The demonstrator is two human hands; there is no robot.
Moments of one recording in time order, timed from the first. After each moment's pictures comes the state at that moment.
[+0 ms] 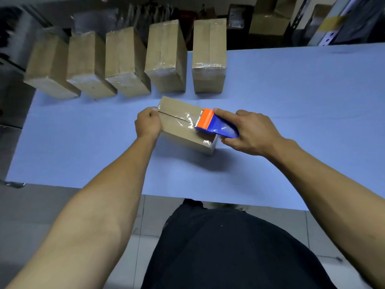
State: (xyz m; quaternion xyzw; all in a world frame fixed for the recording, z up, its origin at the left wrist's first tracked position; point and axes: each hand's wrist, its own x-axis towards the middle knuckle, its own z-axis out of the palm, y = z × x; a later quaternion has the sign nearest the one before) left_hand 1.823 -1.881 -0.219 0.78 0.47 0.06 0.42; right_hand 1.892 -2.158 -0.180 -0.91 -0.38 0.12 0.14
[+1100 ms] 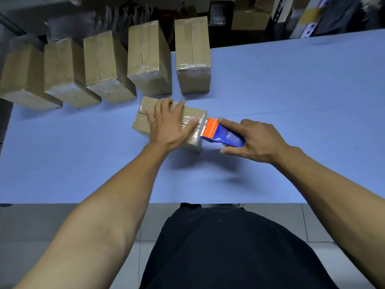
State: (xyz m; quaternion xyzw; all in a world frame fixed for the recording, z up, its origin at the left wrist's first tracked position) left_hand 1.842 -1.935 -0.222 0.99 0.11 -0.01 0.12; right_hand 1.884 -2.199 -0.200 -0.92 -0.33 0.17 0.14
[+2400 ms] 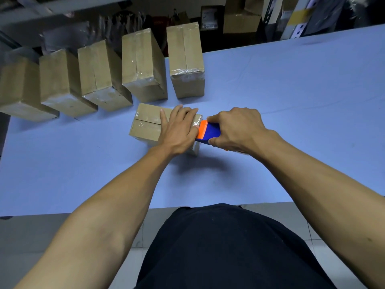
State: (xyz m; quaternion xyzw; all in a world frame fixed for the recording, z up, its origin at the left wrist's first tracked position) left_hand 1.851 -1.956 -0.218 0.98 0.00 -0.08 0.20; right_hand 1.891 -2.143 -0.140 -0.94 -0.29 0.15 0.05
